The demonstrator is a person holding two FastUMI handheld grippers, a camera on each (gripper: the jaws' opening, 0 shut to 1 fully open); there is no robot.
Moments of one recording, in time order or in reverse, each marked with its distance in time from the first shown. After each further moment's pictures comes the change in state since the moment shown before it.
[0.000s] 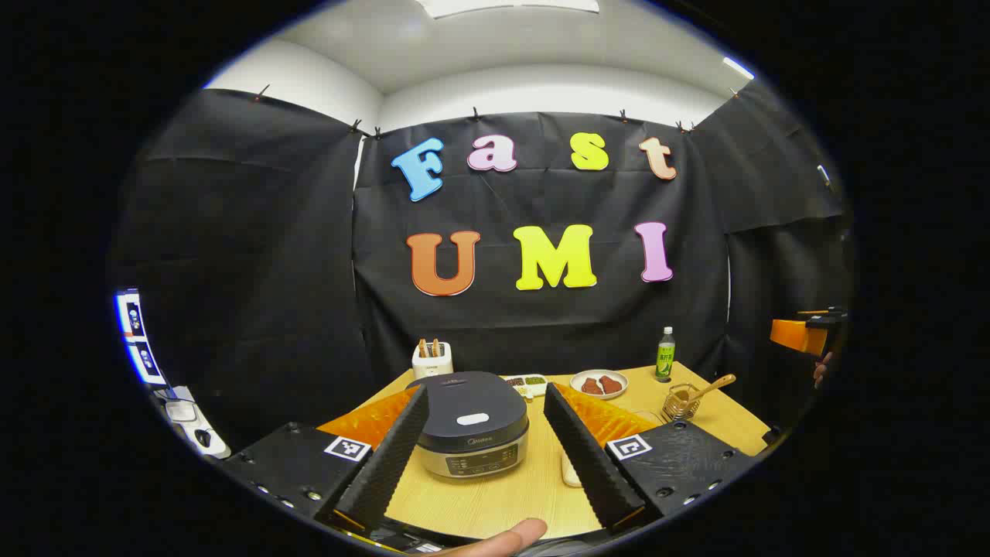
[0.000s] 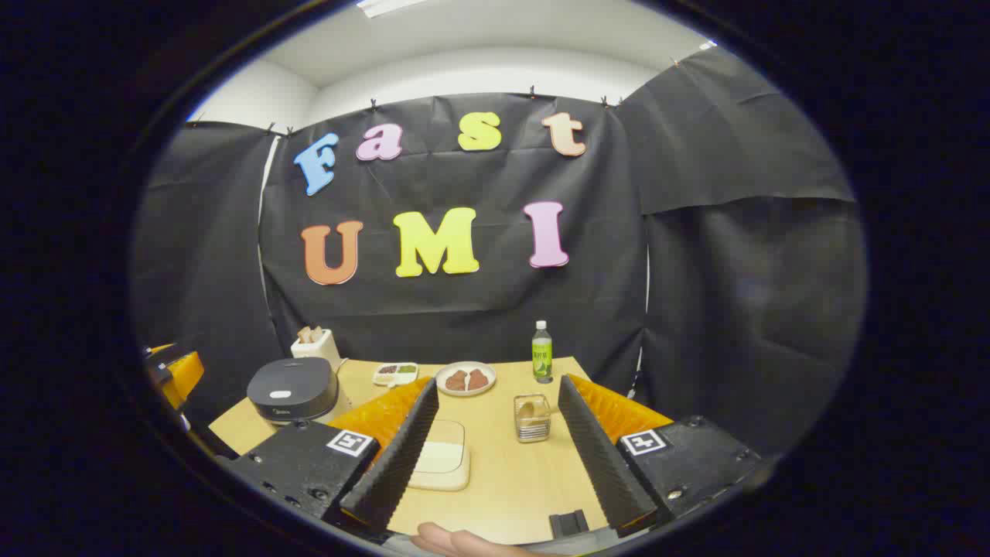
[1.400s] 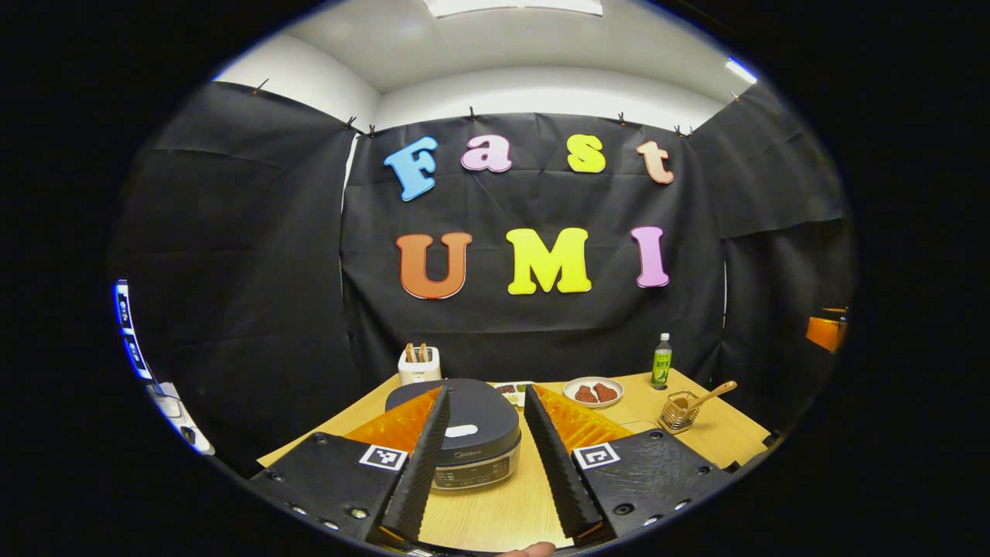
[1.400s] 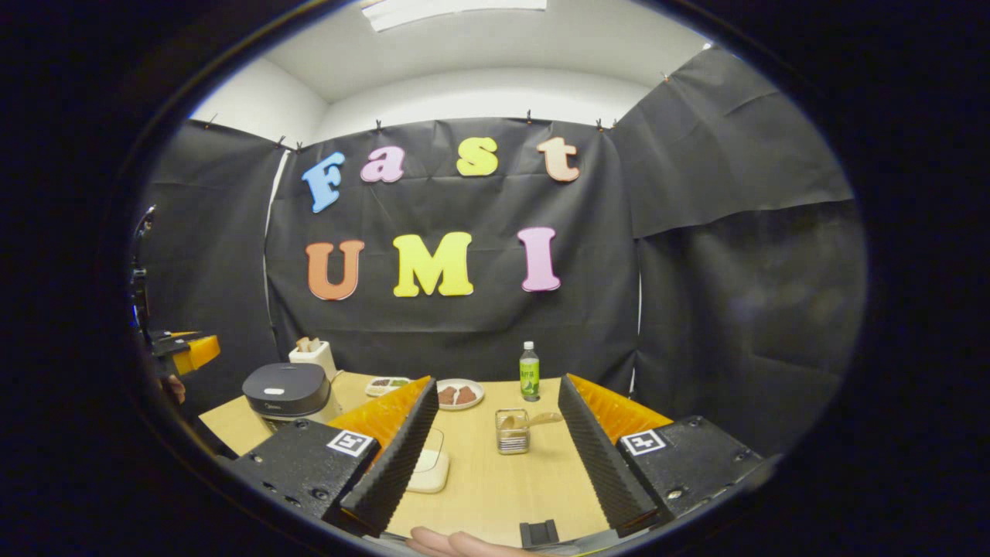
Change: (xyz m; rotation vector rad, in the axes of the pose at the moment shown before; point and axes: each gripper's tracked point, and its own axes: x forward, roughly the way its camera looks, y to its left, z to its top) left arm 0.047 -0.012 -0.009 -0.041 -0.011 -0.047; right arm -0.020 -0.048 0.003 -0.031 -0.136 -0.011
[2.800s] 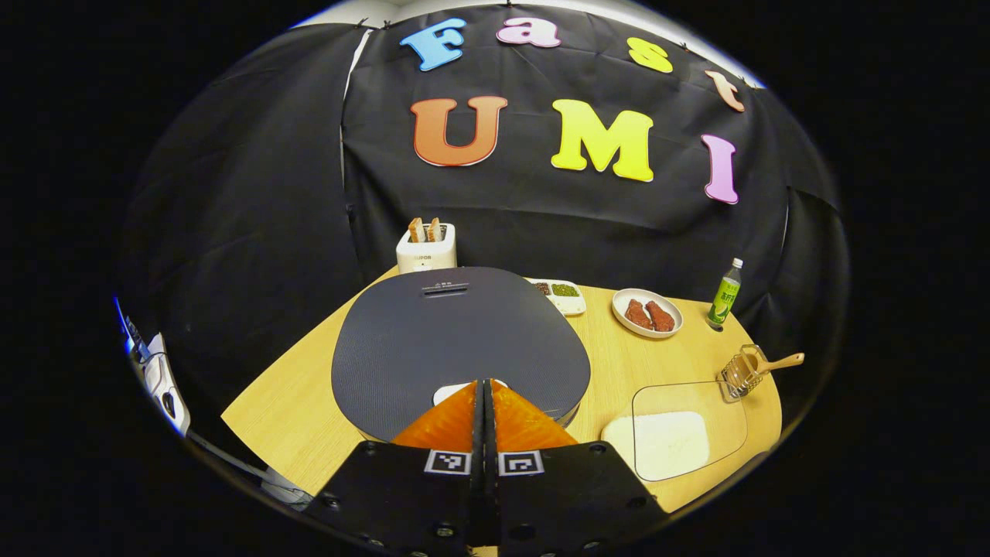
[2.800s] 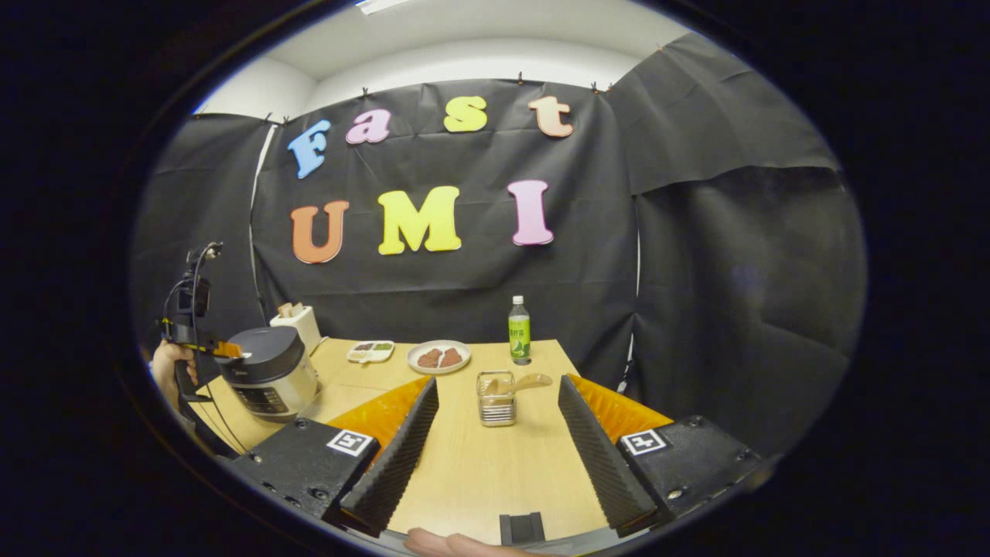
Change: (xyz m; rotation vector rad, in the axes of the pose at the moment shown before) left arm 0.123 0.031 -0.143 -0.068 0.464 0.089; right arm 0.046 -0.031 -0.074 0.018 0.144 -0.009
